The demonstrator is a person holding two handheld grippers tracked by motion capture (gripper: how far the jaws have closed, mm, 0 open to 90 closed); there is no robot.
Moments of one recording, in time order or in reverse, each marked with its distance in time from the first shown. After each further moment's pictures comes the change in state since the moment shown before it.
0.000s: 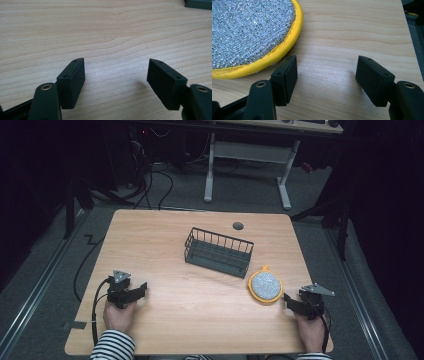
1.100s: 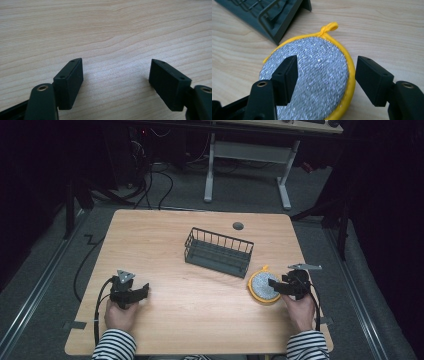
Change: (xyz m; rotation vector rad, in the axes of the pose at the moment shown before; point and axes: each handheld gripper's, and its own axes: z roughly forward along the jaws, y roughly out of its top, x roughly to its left) left arm -0.008 0.001 0.003 0.022 0.039 0.060; right arm 0.029 0.071 0.011 0.077 0.194 -0.001
